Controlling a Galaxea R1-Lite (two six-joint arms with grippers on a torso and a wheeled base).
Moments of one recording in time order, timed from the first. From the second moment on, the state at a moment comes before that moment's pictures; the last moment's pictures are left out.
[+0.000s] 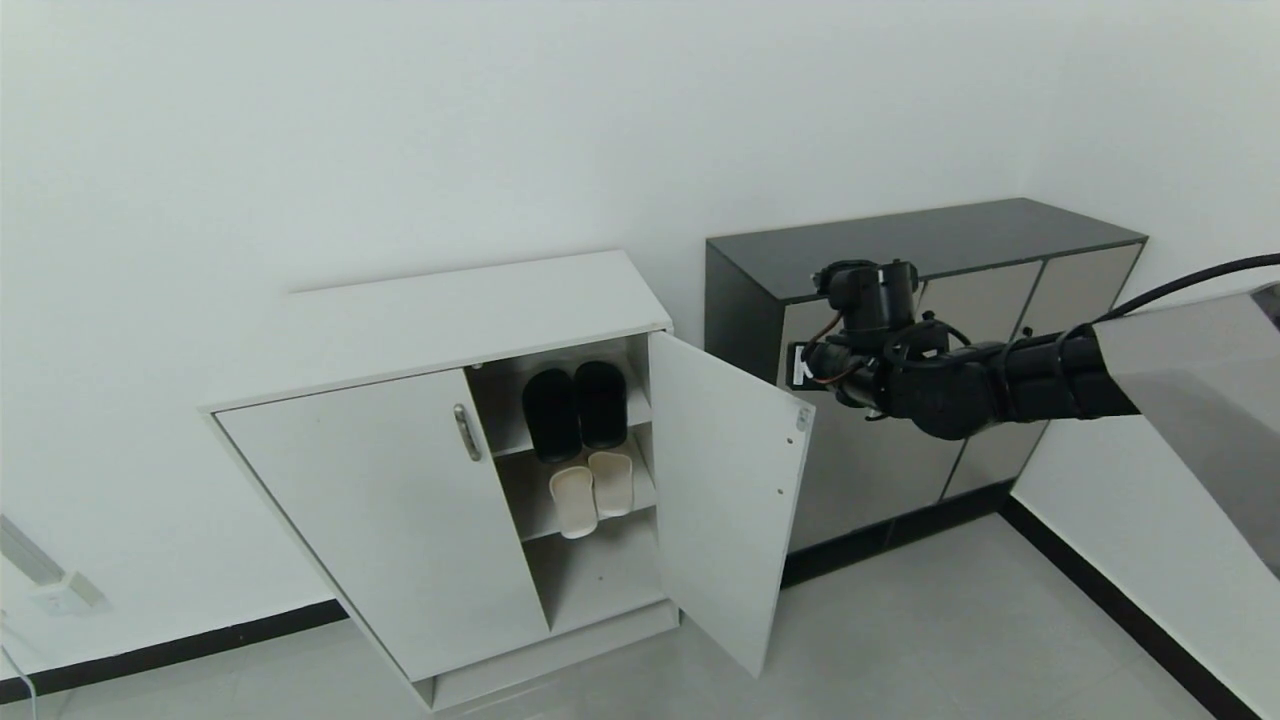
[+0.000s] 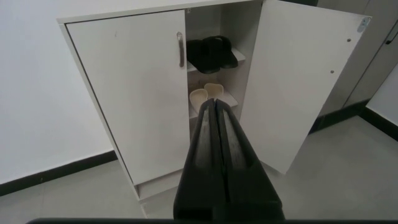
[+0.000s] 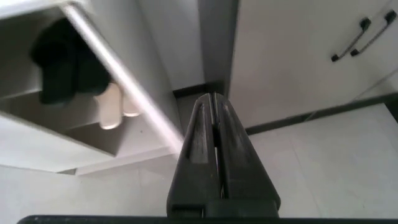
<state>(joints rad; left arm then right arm) 0.00 0.00 0.00 0.00 -0.03 0.01 0.48 2.22 -1.66 -0.24 -0.31 0.21</state>
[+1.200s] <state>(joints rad) 0.00 0.00 0.00 0.00 -0.03 0.01 0.60 2.23 -1.58 -0.24 -0.31 0.24</state>
